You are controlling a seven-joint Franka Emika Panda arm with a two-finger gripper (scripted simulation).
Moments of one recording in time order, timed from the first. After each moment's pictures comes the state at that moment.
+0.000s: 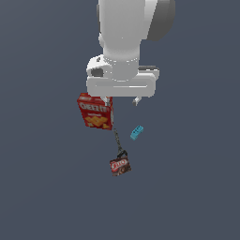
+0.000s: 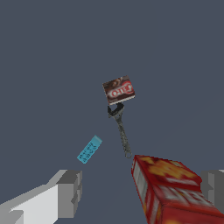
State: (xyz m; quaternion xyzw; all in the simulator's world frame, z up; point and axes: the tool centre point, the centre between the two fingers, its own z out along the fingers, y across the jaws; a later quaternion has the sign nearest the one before) arm -0.003 0.004 0.316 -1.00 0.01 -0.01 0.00
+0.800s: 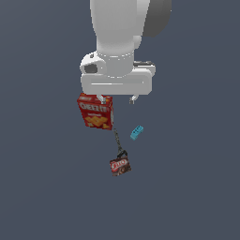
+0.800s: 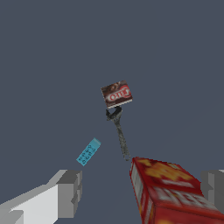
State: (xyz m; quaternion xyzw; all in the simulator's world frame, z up) arm 0.000 -0.007 0.327 -1.00 0.01 -0.02 0.01
